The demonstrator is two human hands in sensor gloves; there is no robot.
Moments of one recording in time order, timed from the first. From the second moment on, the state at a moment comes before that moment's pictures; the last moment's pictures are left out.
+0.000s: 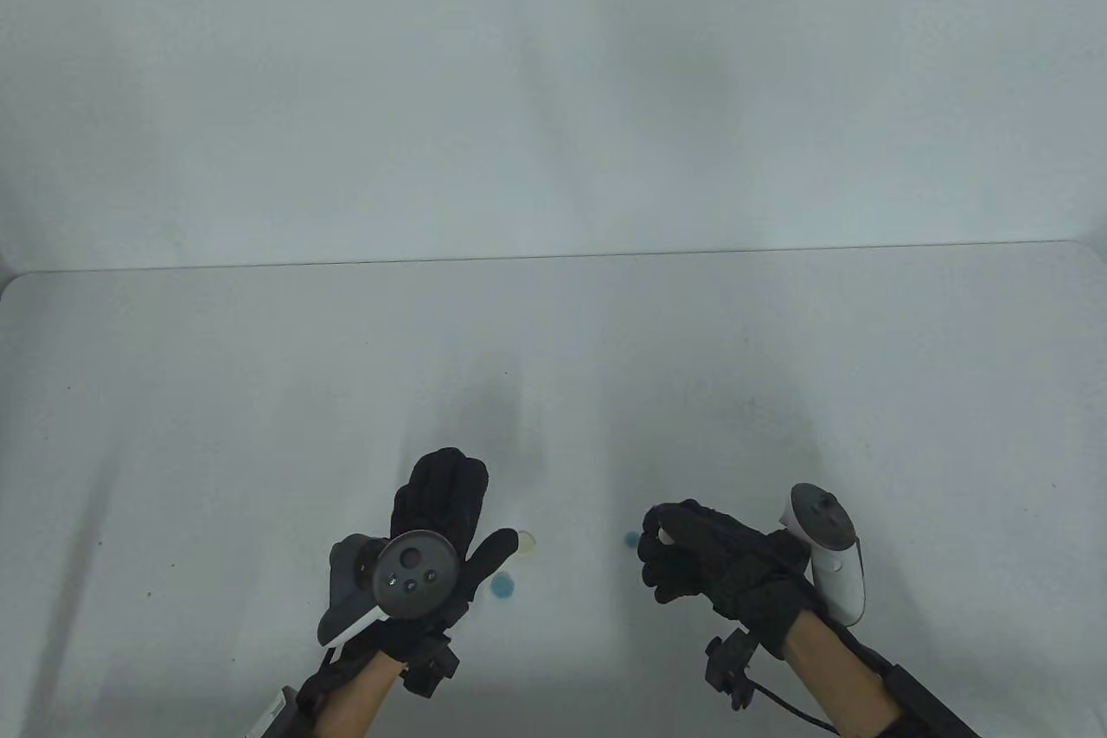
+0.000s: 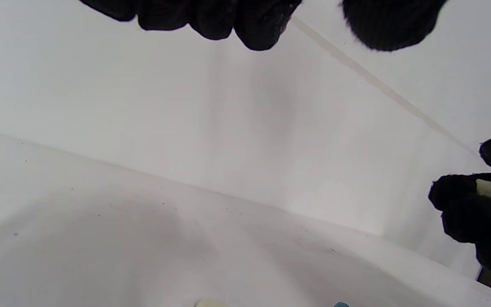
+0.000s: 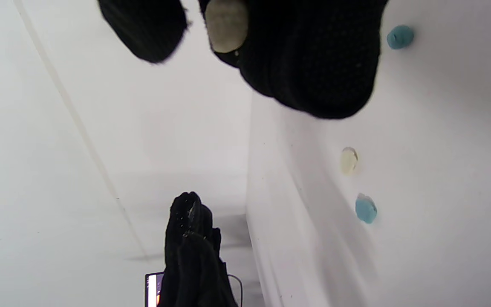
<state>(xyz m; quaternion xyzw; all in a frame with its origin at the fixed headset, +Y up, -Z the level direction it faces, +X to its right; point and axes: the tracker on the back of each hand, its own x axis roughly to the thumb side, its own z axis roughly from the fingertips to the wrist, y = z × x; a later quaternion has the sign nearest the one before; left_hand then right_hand) -0.170 -0.659 -0.308 0.07 -0.22 0.18 0.96 0.171 -0.721 -0.328 0.07 0.20 0.69 0.69</state>
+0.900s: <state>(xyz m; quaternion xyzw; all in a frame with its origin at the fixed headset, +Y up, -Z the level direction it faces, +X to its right) -0.170 -0.660 -0.308 0.07 -0.22 0.18 0.96 0.174 -0.719 -0.328 0.08 0.17 0.69 0.70</state>
